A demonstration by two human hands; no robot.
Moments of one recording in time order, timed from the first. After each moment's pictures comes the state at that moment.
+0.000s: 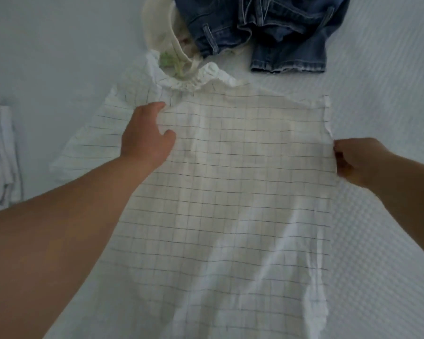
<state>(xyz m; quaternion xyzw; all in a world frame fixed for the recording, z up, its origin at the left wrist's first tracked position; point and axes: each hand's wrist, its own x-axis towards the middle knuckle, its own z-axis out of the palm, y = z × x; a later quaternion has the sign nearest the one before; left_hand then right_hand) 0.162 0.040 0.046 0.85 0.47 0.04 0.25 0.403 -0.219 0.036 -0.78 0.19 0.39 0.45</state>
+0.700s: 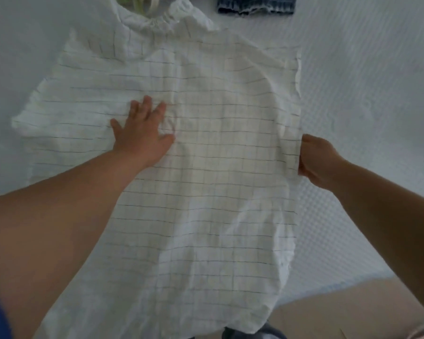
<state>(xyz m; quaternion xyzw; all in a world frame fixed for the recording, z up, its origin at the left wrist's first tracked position) 0.133 -0.026 0.007 0.89 0.36 -0.22 0.16 0.326 -0.285 0.045 -0.76 0.06 0.51 0.40</state>
